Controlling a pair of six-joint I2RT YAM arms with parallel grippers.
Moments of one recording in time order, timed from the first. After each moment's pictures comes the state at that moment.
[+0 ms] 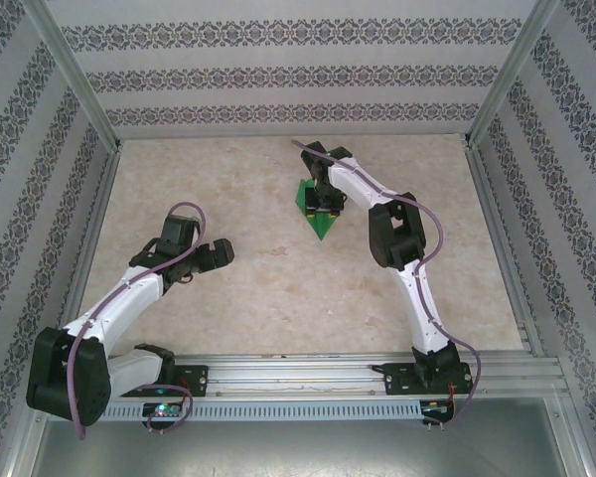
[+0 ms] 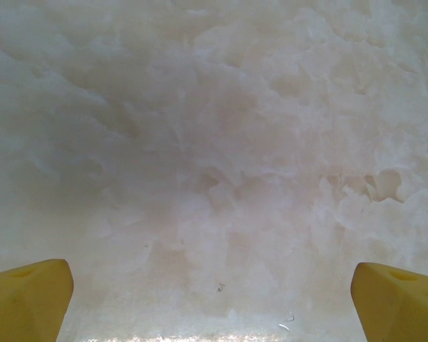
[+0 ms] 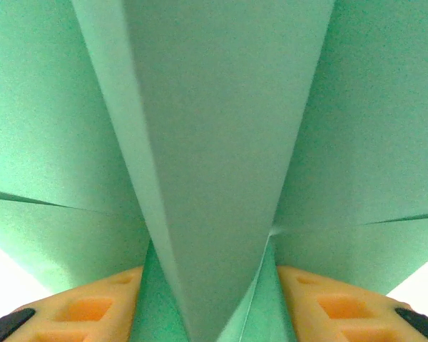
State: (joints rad) left arm -0.21 1.15 0.65 -0.44 0.09 -0.51; right arm 0.43 2.48 2.18 -1.14 -0.04 0.47
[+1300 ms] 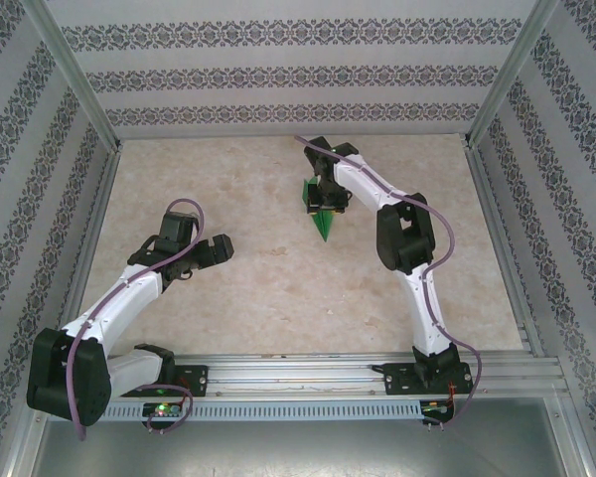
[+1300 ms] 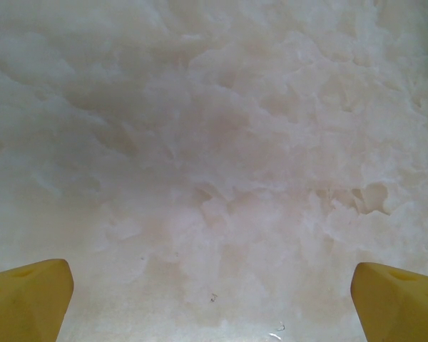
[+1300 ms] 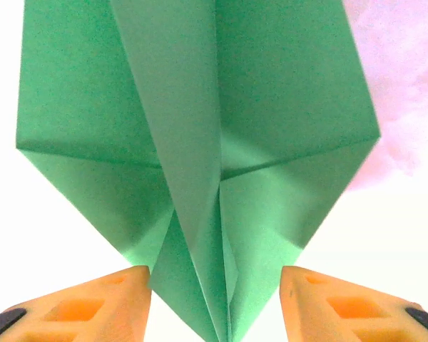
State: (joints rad) left arm -0.20 1.15 0.68 -0.44 0.08 -0.51; right arm 0.44 2.36 2.10 -1.15 -0.03 0.44
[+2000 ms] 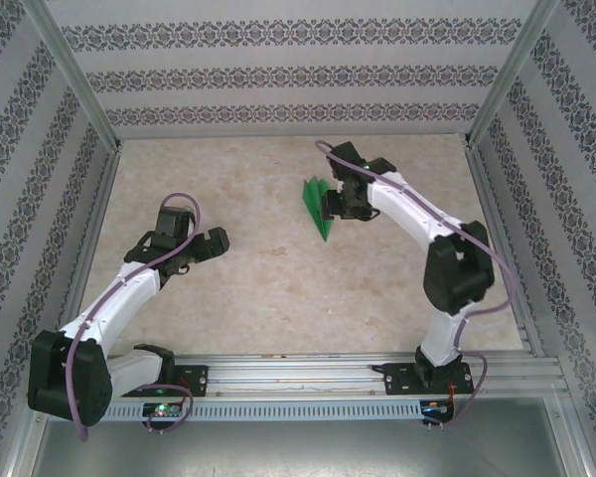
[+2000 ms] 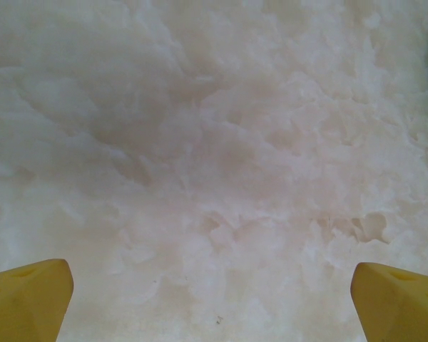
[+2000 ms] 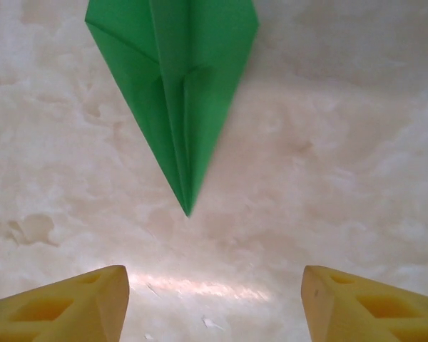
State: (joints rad) left arm -0.17 1.15 0.72 -0.45 0.04 -0.51; right arm 0.44 1.81 1.54 -0.94 0.02 0.41
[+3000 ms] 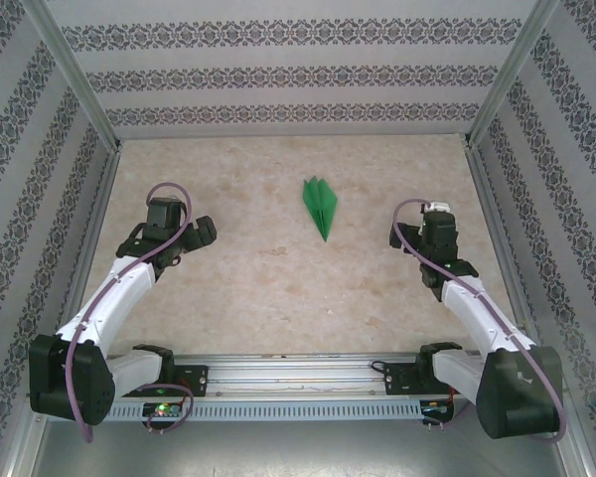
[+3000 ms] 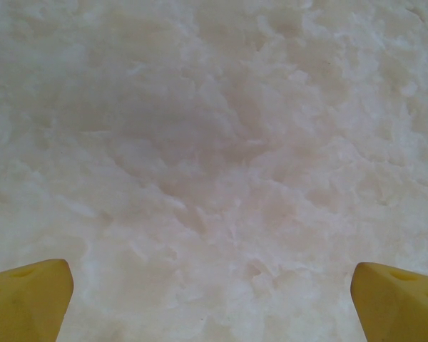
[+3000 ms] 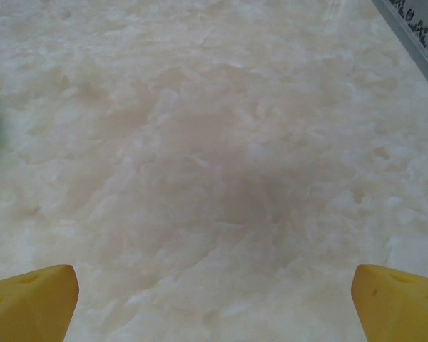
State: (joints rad) left arm -0.12 1.15 0.80 -0.50 -0.08 -0.48; right arm 0.06 1.07 0.53 -0.09 0.16 0.19
